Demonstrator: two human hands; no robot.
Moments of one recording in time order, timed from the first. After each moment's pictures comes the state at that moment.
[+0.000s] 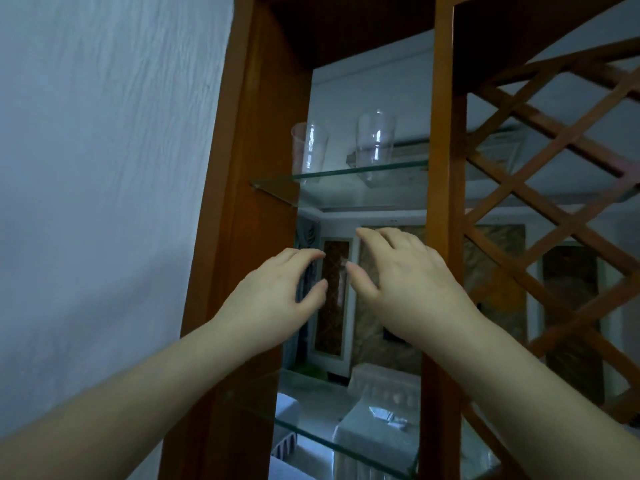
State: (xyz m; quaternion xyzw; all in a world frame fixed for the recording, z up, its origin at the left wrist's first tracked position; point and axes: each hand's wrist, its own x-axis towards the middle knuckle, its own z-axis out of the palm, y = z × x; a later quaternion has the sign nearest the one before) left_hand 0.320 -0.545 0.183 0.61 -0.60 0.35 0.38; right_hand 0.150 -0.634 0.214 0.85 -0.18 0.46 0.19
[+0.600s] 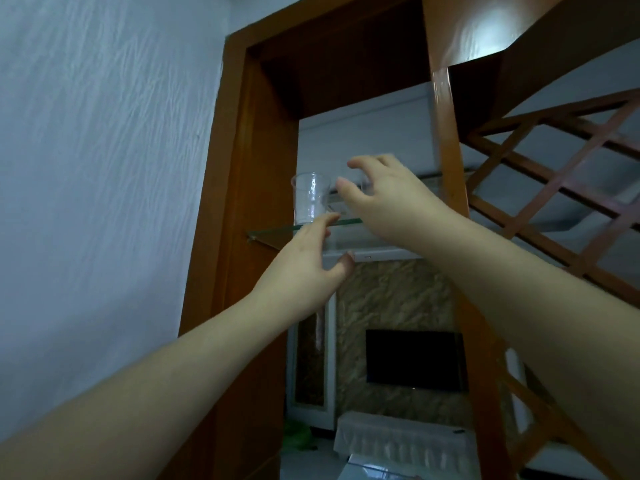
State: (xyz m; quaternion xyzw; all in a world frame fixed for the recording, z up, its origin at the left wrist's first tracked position) left_hand 0.348 -0.572 0.282 0.51 -0.64 0.32 0.48; right_hand 0.205 -0.615 0.352 0.80 -0.17 0.56 0.13
